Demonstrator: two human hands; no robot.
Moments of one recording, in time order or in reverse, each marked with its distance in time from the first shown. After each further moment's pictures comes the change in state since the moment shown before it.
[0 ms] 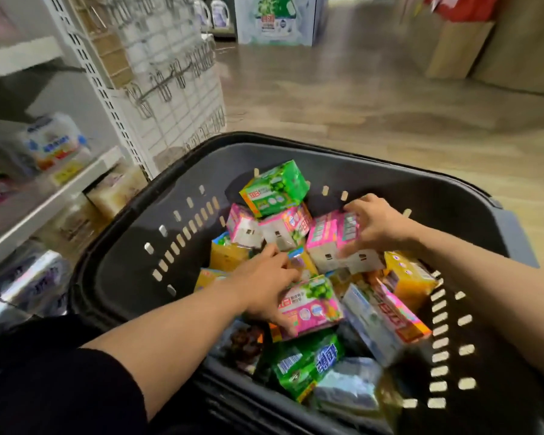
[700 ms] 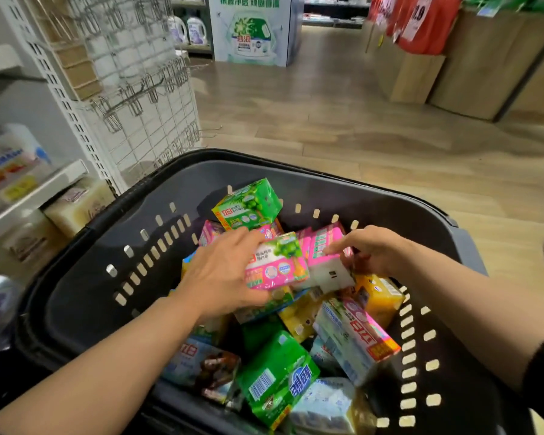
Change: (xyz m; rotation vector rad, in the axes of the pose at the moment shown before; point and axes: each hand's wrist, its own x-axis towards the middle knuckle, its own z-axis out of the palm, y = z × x) left_hand -0.022 -0.008 -0.033 -0.366 0.535 -0.223; right_hand -0.017 0.001 -0.015 1.071 -0.092 0.616
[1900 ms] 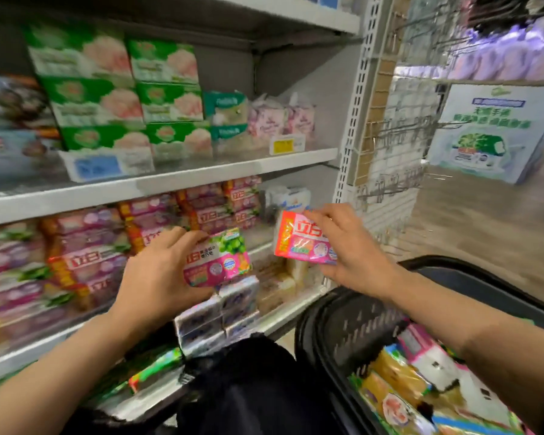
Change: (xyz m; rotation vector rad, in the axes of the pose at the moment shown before) left_hand -0.274 -0.165 -0.179 0.495 0.601 -0.712; right_hand -0.096 -0.141 0.327 -0.812 -0.226 -2.122
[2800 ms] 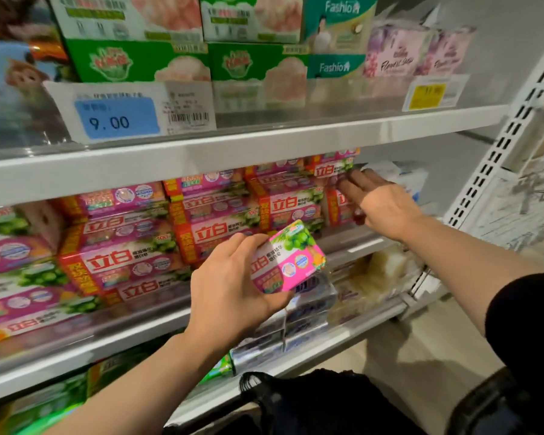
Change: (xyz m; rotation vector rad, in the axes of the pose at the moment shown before) left_hand 0.028 -0.058 0.109 -0.134 0.097 -0.228; right_hand 0.147 0.096 0.194 -0.327 -0.240 -0.096
